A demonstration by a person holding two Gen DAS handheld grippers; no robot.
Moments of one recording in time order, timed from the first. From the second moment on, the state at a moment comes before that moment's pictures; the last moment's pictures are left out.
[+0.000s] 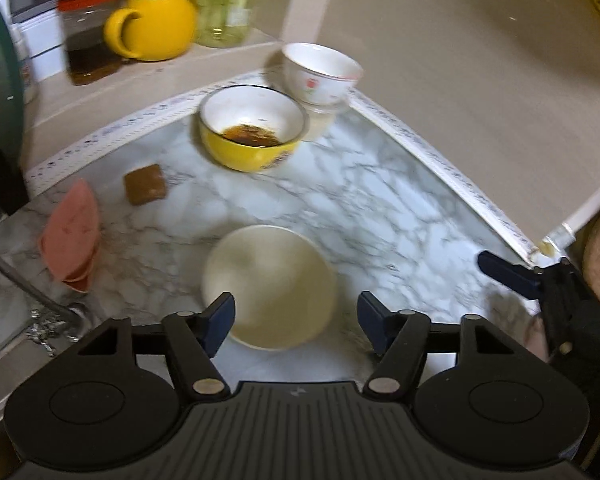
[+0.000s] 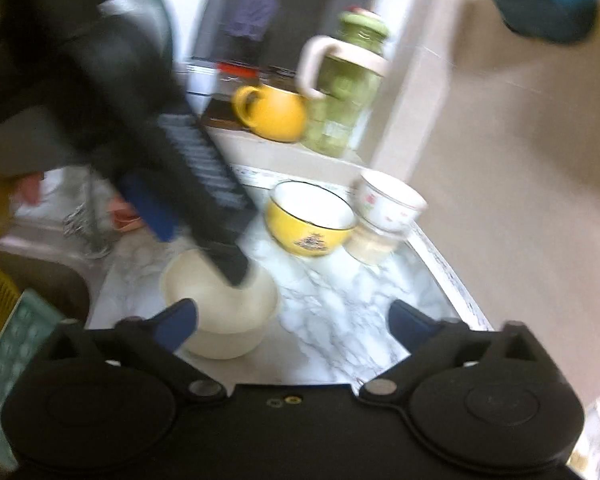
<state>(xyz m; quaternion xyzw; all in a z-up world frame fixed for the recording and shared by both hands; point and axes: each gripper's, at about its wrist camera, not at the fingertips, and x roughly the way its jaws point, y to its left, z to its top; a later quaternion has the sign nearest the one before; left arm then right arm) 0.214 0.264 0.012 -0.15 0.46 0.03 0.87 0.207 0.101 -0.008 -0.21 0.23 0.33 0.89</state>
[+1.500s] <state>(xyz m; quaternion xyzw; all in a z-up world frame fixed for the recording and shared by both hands) 0.241 0.289 -0.077 -0.12 0.47 0.10 0.87 0.296 0.145 -0.067 -0.02 0.50 0.30 0.81</state>
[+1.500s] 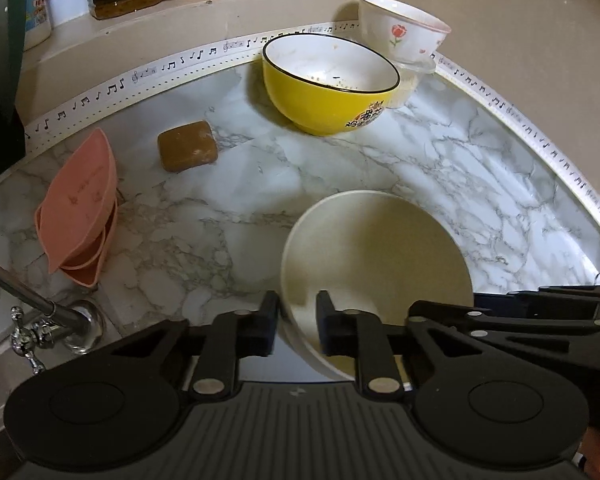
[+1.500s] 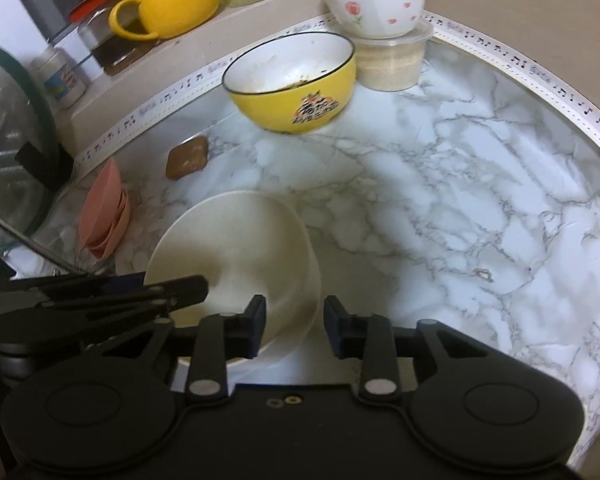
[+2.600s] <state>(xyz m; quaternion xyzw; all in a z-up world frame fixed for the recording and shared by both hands) 0.192 0.089 0.051 0.00 0.40 -0.03 0.91 0.215 -0.035 0.038 0.02 0.42 0.19 0.89</state>
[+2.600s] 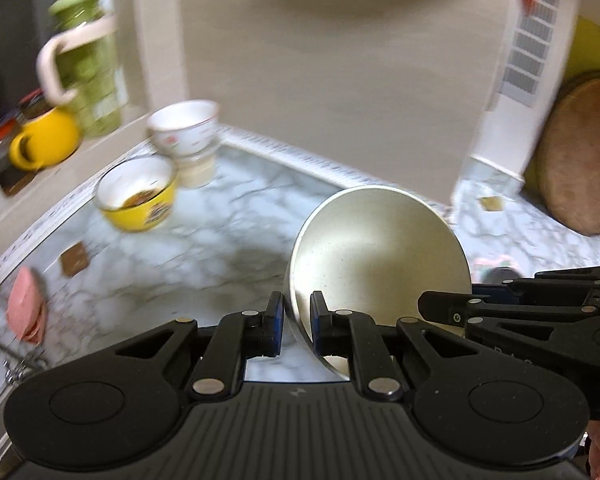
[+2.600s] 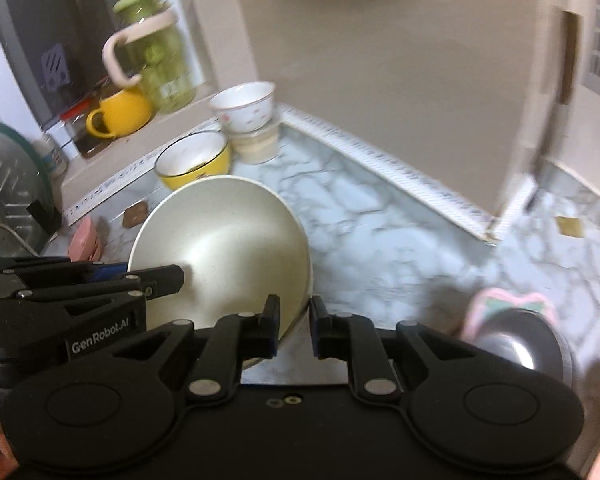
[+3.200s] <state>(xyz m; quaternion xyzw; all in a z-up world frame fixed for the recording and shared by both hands) 0.199 -0.051 0.038 0.05 0.43 -0.11 0.90 0.191 -0.182 0.025 0.05 0.44 0.12 0.89</state>
